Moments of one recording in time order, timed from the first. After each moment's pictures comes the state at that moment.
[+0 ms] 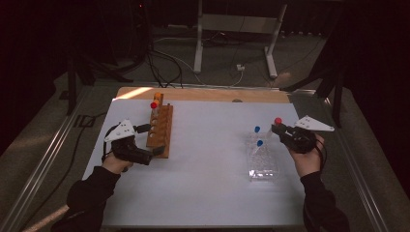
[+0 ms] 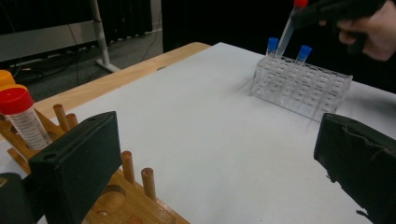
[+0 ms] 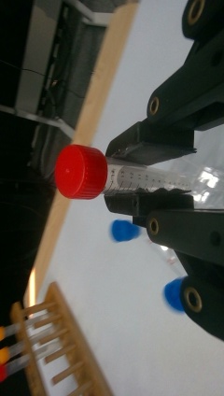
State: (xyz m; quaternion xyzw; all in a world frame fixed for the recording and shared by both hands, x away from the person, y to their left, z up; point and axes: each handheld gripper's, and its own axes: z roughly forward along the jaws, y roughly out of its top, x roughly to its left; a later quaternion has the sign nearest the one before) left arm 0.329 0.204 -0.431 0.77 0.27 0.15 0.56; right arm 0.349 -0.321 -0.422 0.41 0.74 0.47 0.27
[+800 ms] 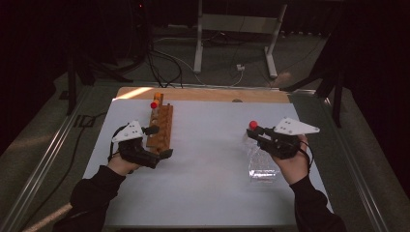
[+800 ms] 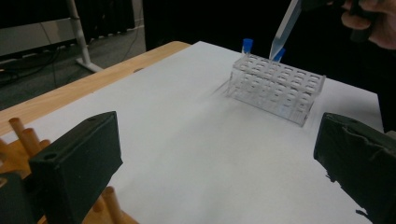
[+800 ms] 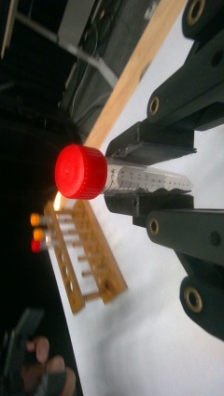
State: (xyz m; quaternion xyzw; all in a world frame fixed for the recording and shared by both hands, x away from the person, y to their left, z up) left arm 0.322 0.181 -0.421 0.78 0.24 0.12 0.56; right arm 0.312 -0.244 -0.381 0.29 0.78 0.51 0.22
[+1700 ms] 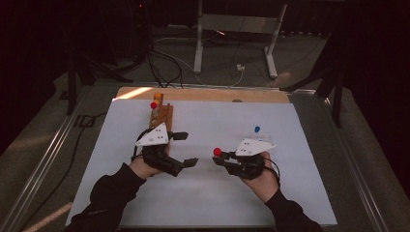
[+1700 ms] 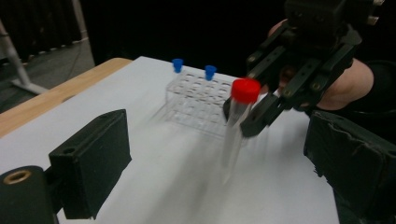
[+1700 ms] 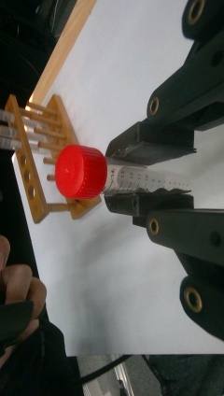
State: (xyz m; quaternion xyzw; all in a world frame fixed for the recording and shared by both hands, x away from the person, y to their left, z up) left arm 0.307 0.116 -0.406 0.80 0.16 0.07 0.58; right arm 0.287 -0.169 -0.424 0.22 0.83 0.49 0.12
